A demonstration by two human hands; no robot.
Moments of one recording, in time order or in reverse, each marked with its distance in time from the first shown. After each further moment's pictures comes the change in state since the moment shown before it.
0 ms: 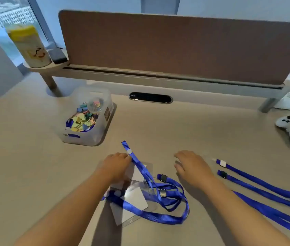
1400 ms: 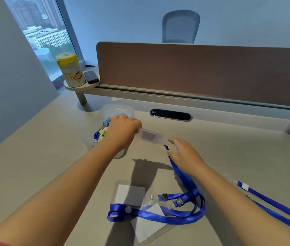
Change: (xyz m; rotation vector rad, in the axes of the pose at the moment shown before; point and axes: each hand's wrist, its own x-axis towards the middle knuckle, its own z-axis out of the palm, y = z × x) left_hand -0.041 -0.040 -0.129 0.020 0.640 -0.157; right_hand 0.032 -0.069 -0.058 0.358 0.190 -0.134
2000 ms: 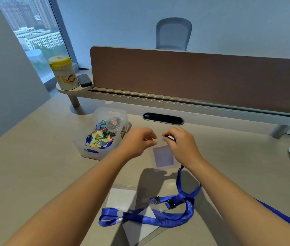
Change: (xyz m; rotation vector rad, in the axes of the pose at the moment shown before) left_hand 0.000 0.045 0.000 -0.698 -0.124 -0.094; right_hand 0.002 -0.013 -0.028 0.112 0.321 -0.132
